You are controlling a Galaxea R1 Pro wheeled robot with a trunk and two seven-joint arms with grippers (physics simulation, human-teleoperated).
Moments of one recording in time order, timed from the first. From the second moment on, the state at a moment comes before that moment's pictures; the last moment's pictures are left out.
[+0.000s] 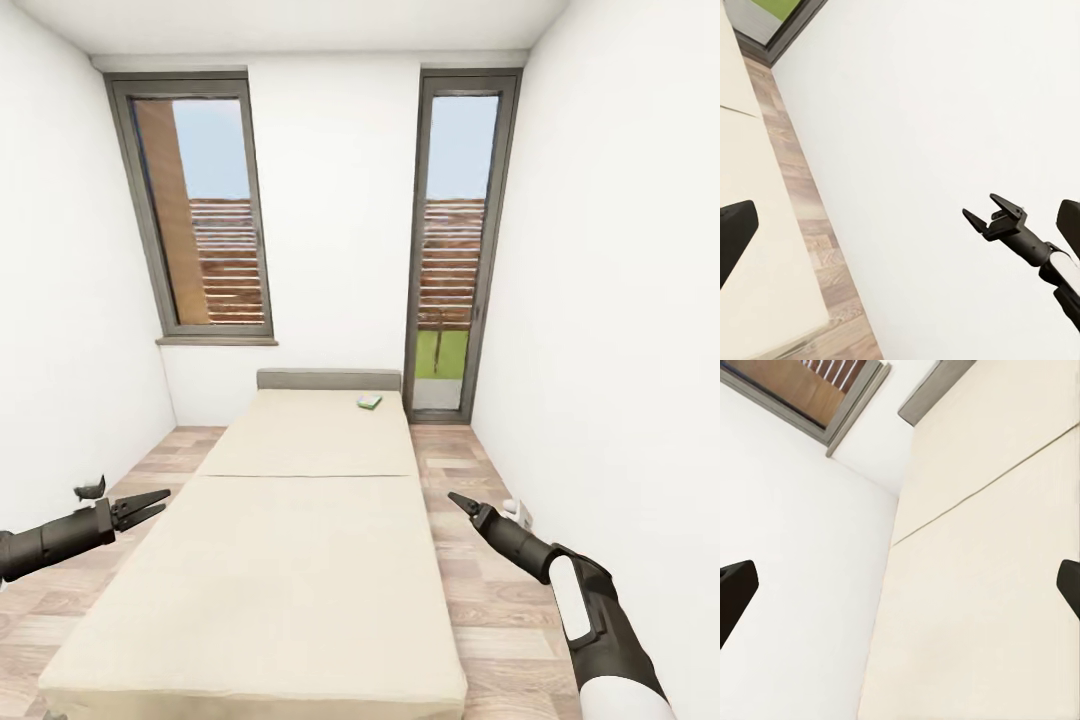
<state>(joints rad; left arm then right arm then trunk) -0.54 0.32 0.65 -1.07 -0.19 0.95 -1.56 -0.49 0.04 -0.46 -1.01 -0.34 0.69 0.60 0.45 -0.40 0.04</state>
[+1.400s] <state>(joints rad) -0.53 0.32 0.64 -1.07 -0.19 0.95 -1.56 -0.49 0.04 -0.45 -1.01 -0.33 0.67 0.59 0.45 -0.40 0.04</state>
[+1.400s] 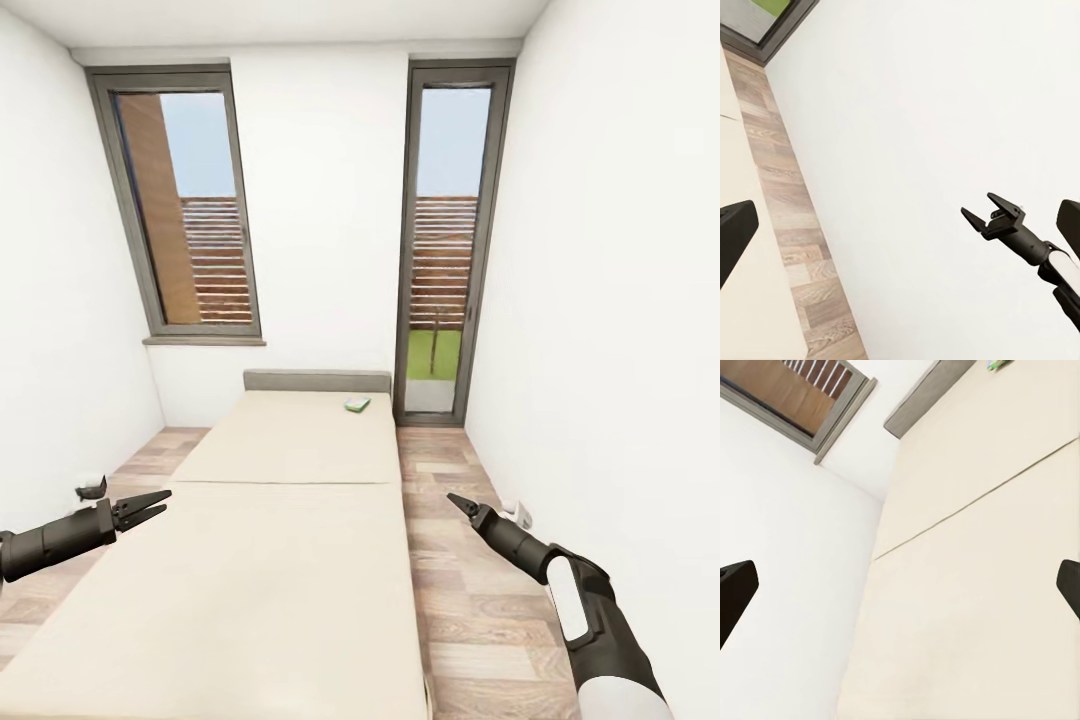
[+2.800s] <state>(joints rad) -0.53 0.32 0.64 -1.07 -0.19 0.92 -1.56 -0.49 0.04 -0.45 -1.01 -0.34 0.67 0.60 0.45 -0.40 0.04</state>
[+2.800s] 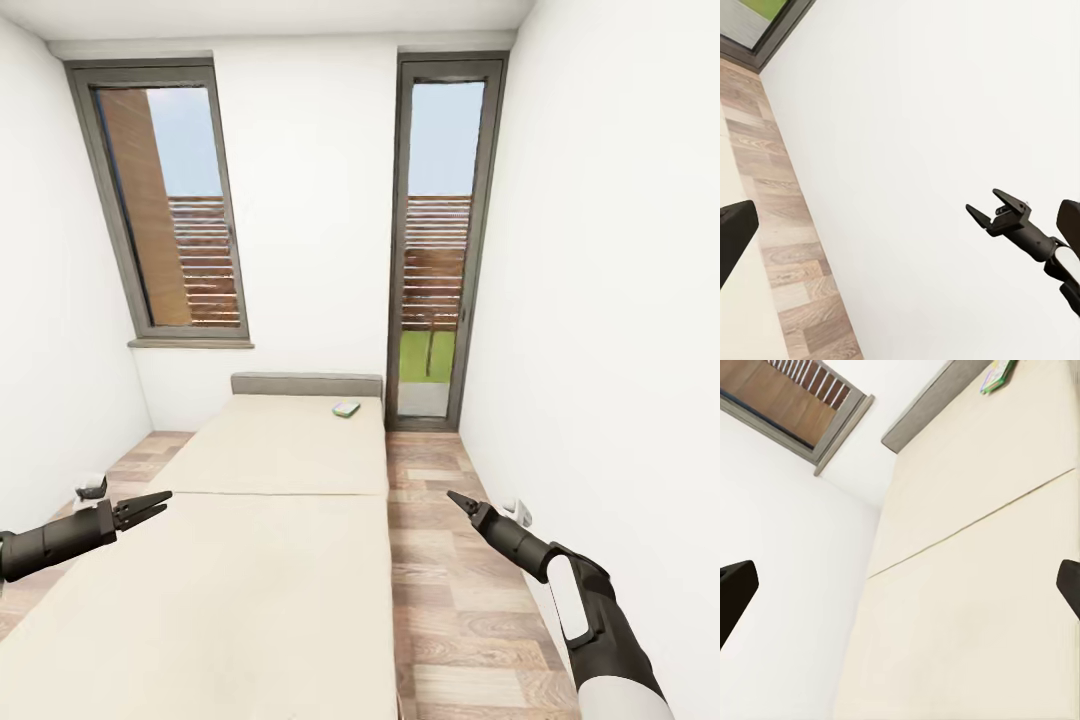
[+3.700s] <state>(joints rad) -0.53 0.31 0.64 -1.07 -0.19 0.92 -1.56 -0.49 0.04 -0.45 -1.01 -0.33 0.67 0.60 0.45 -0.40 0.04</state>
